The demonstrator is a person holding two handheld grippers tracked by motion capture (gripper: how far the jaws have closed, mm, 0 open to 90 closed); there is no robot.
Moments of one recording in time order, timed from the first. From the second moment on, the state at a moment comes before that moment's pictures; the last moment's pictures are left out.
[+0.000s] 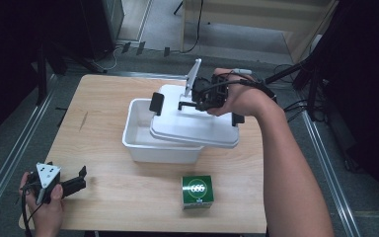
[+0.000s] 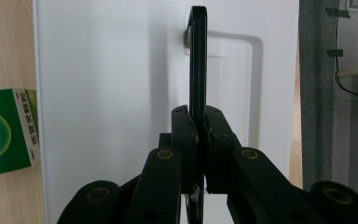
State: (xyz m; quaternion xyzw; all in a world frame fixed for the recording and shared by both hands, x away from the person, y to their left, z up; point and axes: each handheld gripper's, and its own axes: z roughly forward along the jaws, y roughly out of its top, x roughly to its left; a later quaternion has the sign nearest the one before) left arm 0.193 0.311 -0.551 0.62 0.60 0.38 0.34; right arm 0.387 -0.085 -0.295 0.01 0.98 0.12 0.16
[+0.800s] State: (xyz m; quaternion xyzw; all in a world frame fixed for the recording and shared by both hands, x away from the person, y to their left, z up) left arm 0.193 0.312 -0.552 0.61 0.60 0.38 0.34; right arm 0.377 -0.187 -0.304 0.07 0.98 0.12 0.17
